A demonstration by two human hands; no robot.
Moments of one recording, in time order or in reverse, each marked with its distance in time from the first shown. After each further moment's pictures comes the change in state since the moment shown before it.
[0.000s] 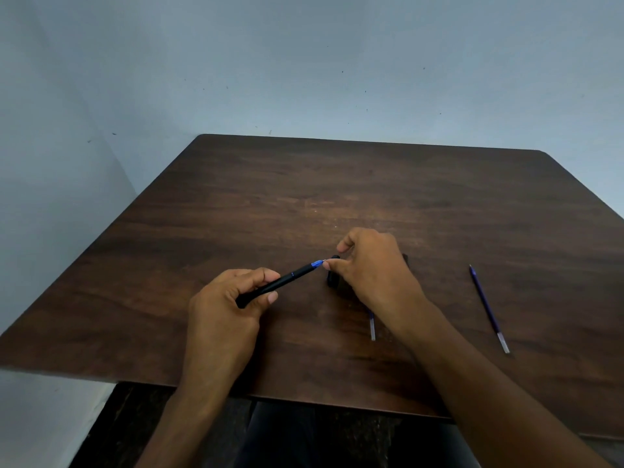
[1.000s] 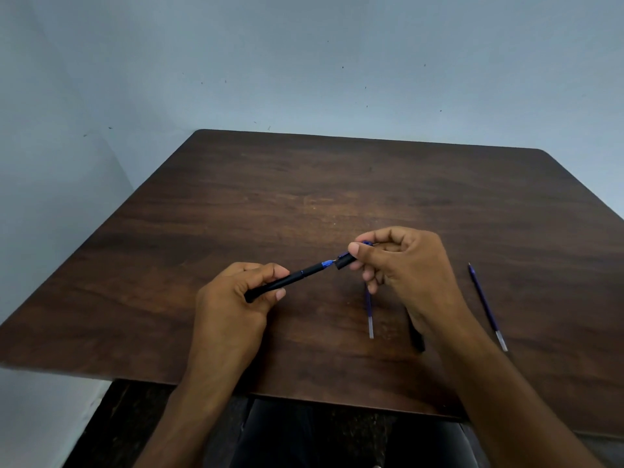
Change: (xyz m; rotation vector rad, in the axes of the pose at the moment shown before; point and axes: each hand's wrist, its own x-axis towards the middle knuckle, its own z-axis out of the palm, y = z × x) left_hand 0.001 0.009 0.005 0.005 -0.044 0.009; right_hand -0.020 0.039 -0.010 0.819 0.146 -0.075
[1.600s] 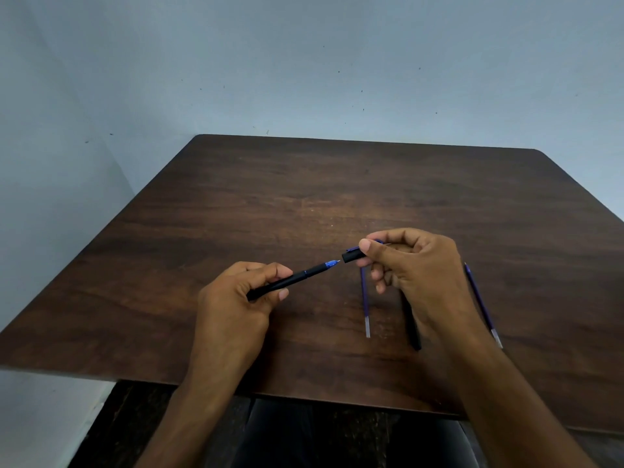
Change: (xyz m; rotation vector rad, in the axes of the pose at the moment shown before) left_hand -0.002 0.008 0.000 0.016 -0.008 0.040; right_hand -0.008 0.003 -0.010 0.145 0.058 -0.014
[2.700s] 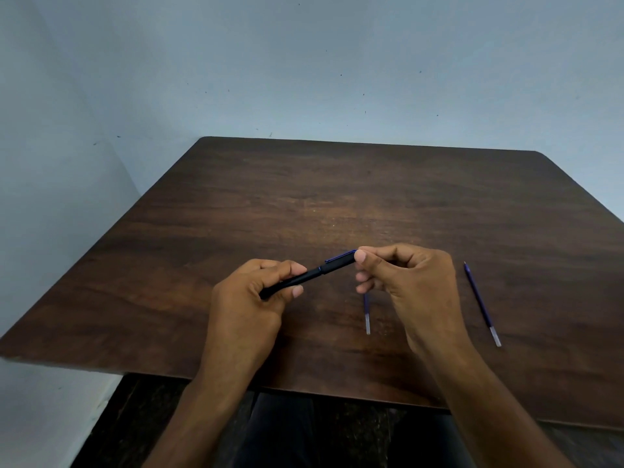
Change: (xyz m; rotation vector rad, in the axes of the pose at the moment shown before) left_hand -0.008 0.010 0.005 -0.048 0.003 0.049; right_hand -0.024 0.006 0.010 -0.051 0.075 -0.126
